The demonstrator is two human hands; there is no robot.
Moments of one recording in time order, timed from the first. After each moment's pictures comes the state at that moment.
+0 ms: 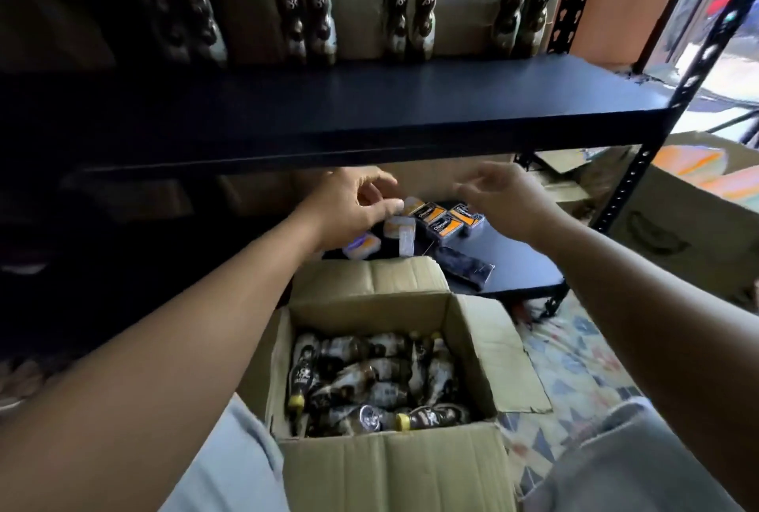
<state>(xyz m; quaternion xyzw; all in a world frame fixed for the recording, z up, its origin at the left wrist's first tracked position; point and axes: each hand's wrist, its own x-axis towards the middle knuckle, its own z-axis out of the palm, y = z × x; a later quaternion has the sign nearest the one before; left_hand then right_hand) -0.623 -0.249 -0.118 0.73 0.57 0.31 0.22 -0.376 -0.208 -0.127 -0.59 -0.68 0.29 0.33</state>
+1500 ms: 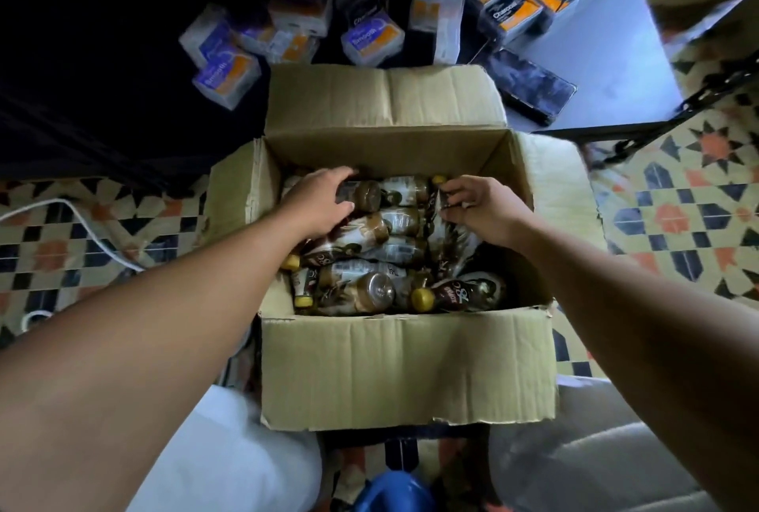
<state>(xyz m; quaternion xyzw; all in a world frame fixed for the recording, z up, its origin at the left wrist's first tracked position) -0.682 -0.235 -0.437 0.64 0.70 0.03 0.31 -0.403 -0.209 -0.423 -0.61 -0.66 0.44 0.03</state>
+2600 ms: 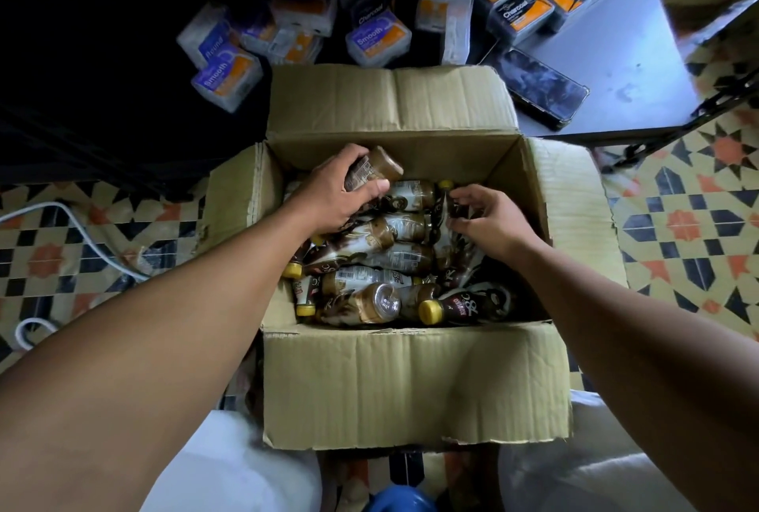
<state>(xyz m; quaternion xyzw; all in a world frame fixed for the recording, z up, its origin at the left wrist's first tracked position) -0.680 -0.222 -0.434 0.61 0.64 0.19 0.42 -0.407 -0.215 -0.449 -0.64 -0.60 0.46 0.12</state>
